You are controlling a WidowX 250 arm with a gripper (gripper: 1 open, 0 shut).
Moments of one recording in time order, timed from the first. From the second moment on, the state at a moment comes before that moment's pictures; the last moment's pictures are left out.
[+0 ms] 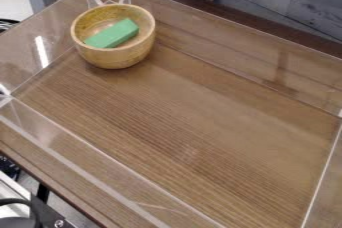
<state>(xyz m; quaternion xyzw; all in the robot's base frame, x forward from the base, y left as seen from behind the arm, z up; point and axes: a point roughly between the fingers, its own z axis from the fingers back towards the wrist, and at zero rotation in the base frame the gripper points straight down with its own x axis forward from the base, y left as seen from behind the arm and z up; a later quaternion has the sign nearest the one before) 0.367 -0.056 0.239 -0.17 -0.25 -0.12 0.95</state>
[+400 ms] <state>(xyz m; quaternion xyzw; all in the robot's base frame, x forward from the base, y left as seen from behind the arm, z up) 0.359 -0.068 0.219 -0.18 -0.24 -0.12 0.95</state>
